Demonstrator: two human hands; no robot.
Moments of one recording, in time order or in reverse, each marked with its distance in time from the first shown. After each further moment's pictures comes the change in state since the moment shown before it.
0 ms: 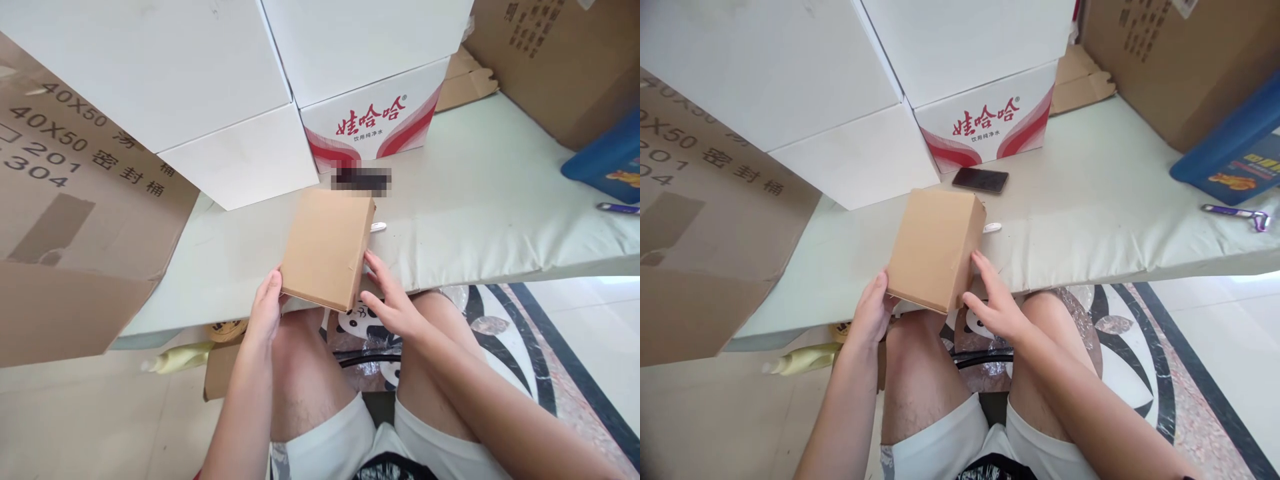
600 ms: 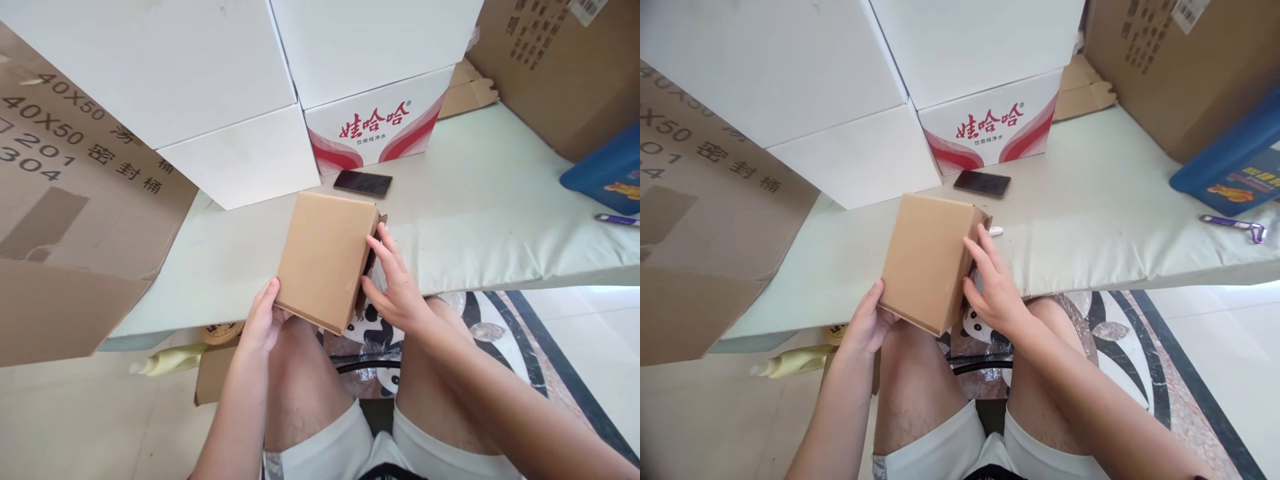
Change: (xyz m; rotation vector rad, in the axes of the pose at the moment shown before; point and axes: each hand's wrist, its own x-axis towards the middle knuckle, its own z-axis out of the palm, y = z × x) left_hand -0.006 -0.003 -0.004 -0.179 0.015 -0.215; right_hand 0.029 -0.047 -0.011 -0.358 0.196 -0.264
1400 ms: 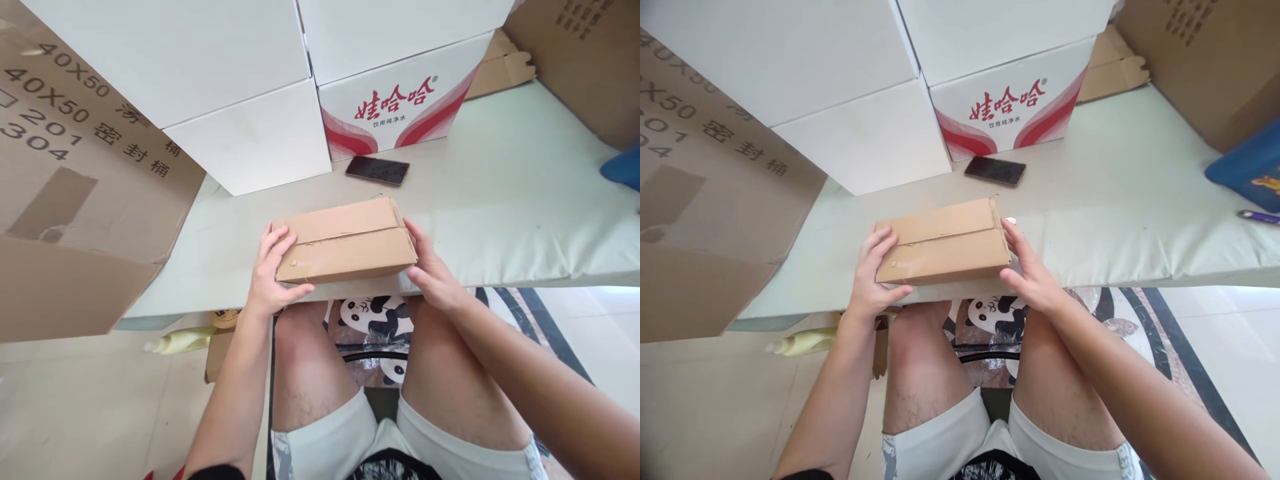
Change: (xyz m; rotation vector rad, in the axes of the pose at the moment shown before) left_hand 0.043 0.028 -0.016 0.903 -0.223 1.251; right_hand 0.004 0.043 -0.028 0.333 -0.251 0.137
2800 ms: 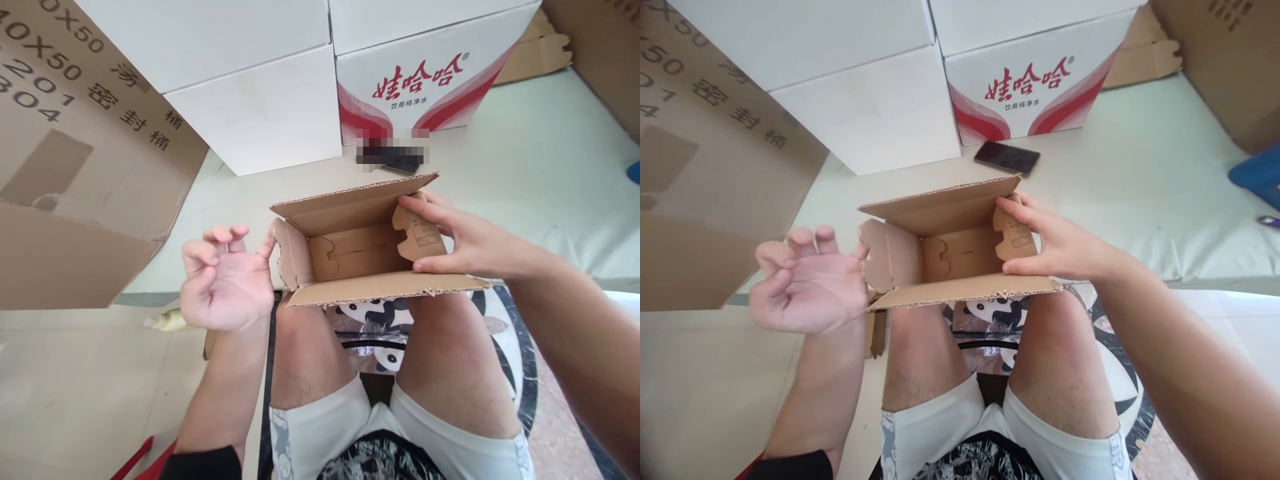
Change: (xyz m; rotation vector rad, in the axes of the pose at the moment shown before) left_hand 0.010 0.074 -0.028 -0.795 0.635 -0.341; right_hand 0.042 -0.069 -0.056 -0.423 -0.372 0.142
